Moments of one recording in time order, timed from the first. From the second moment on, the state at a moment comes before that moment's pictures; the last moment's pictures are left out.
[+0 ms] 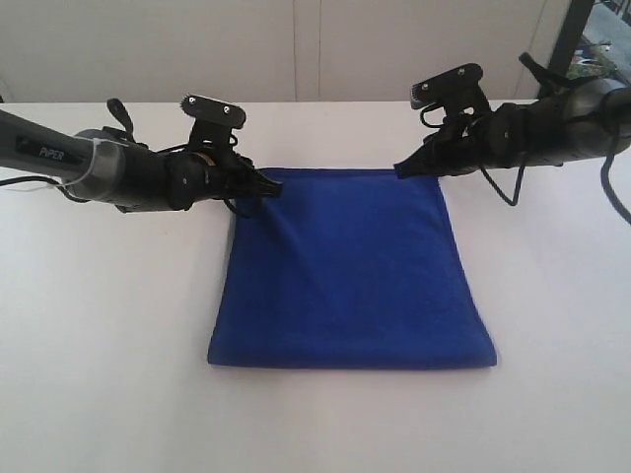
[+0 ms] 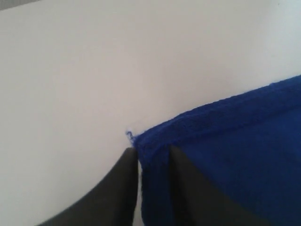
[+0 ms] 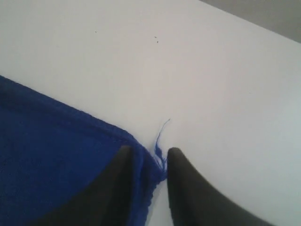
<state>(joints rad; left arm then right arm) -0.47 2.22 -1.38 -0.33 -0.25 0.30 0.21 2.12 -1.33 0.10 -0.04 -0.33</state>
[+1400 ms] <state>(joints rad) -0.44 1.96 -1.38 -0.39 0.55 0.33 0.18 2.28 -1.65 0.21 0.36 -0.20</state>
